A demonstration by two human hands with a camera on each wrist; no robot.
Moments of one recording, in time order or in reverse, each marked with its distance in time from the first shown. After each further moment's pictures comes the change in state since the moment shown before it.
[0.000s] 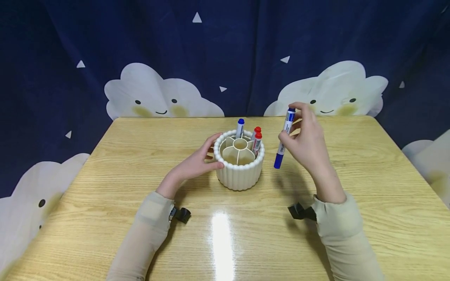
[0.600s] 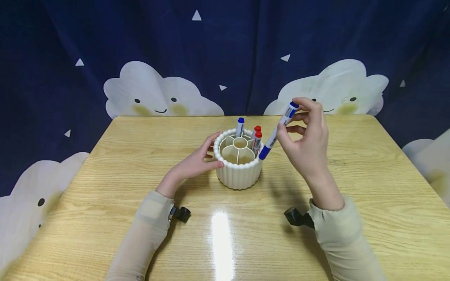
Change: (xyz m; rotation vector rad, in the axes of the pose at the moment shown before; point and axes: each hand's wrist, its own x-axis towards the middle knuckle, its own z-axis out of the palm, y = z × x) left_hand 0.005 -0.014 0.001 0.008 0.000 -0.003; right_hand -0.012 -0.032 0.000 0.225 0.265 -0.237
